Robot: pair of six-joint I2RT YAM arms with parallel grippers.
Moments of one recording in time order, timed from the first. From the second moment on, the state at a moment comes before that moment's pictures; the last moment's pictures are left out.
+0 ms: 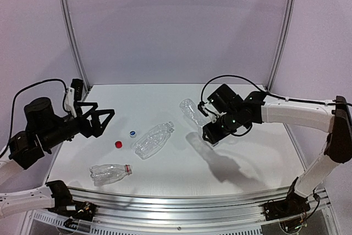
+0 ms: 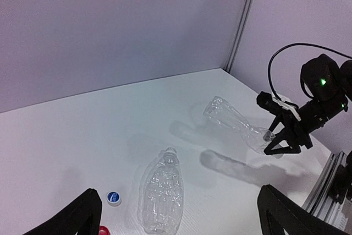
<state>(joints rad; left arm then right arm) -0.73 0.59 0.69 -0.25 -0.10 -0.23 0.83 1.59 1.24 -0.67 0.08 0.29</state>
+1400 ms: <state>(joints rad) -1.01 1.33 1.14 -0.53 0.02 0.99 1.19 1.41 1.08 -0.55 -0.01 0.36</state>
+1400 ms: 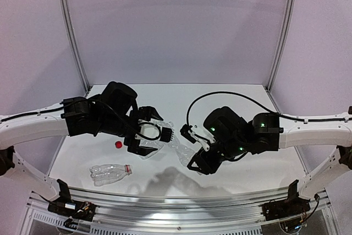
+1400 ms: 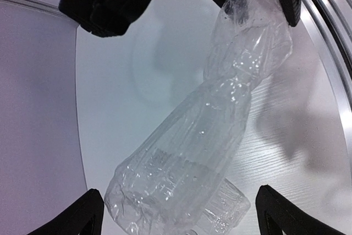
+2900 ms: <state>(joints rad) -0.99 1.26 0.99 -0.33 -0.06 0.67 1.19 0.84 0.85 -0.37 0.15 0.37</state>
